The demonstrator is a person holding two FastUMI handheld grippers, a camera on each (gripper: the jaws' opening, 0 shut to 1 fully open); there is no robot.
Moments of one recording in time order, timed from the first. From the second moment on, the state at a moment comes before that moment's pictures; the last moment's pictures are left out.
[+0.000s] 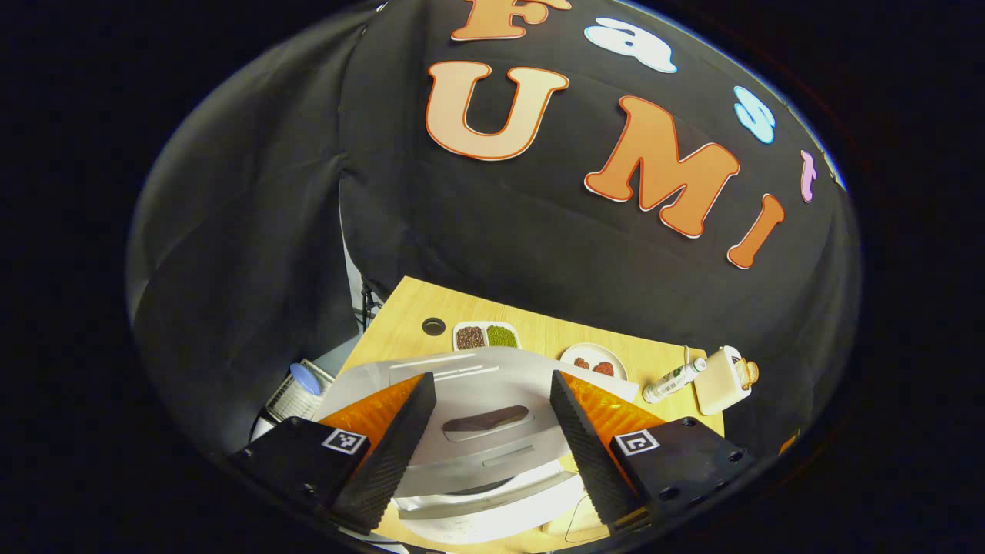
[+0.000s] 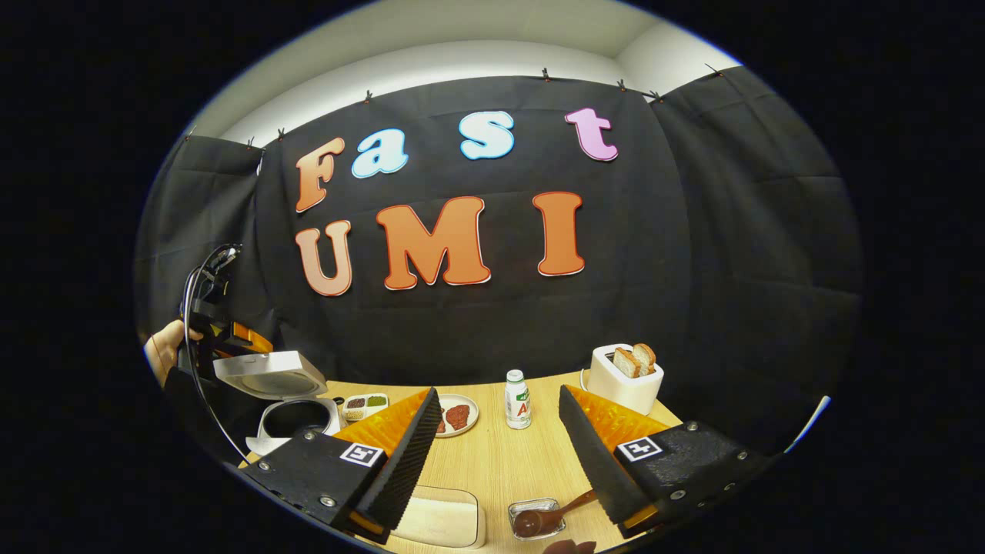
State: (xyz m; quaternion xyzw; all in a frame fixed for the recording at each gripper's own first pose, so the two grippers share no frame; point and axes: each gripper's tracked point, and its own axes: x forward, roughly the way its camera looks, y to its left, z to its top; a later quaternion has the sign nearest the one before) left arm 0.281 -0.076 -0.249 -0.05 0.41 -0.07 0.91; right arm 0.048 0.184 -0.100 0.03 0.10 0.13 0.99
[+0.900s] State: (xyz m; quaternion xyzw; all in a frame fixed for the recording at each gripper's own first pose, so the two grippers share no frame) left arm 0.178 -0.078 -0.364 0.08 0.34 -0.08 0.93; right arm 0.020 0.145 -0.139 0.06 0.14 0.11 0.98
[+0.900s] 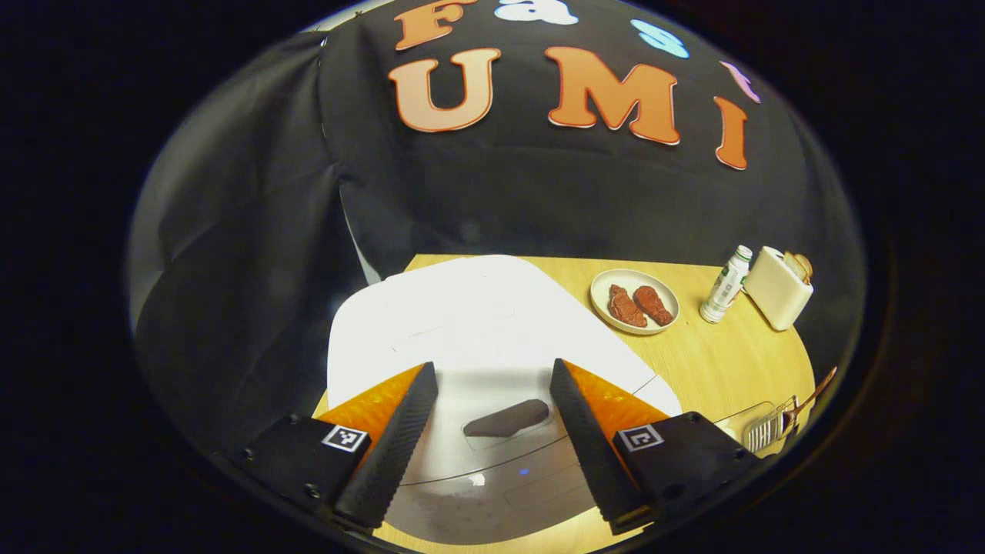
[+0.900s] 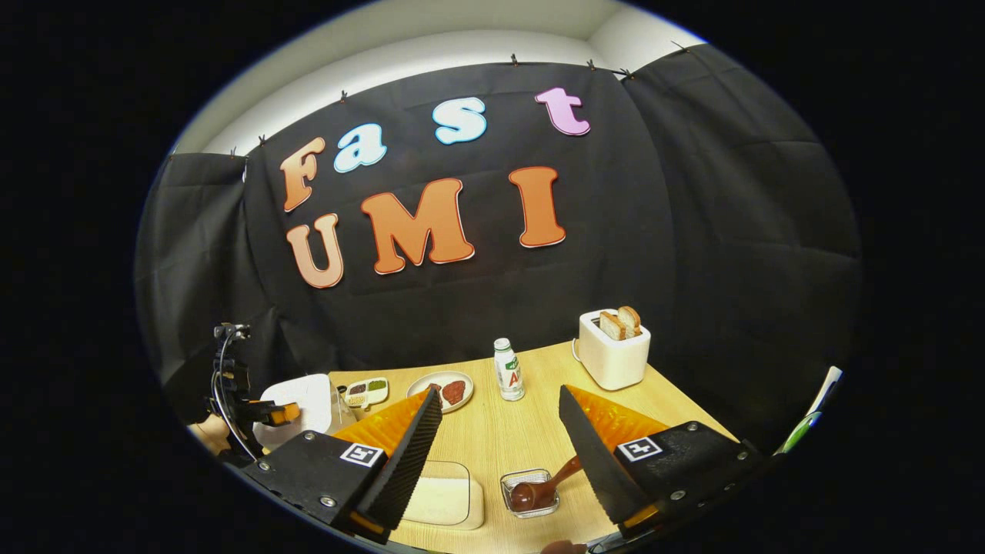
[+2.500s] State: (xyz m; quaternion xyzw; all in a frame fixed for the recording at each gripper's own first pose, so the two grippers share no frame) left arm 0.101 0.006 0.015 -0.01 0.06 -0.04 1.00; right arm 0.026 0.113 -0.051 0.00 0.03 0.07 1.00
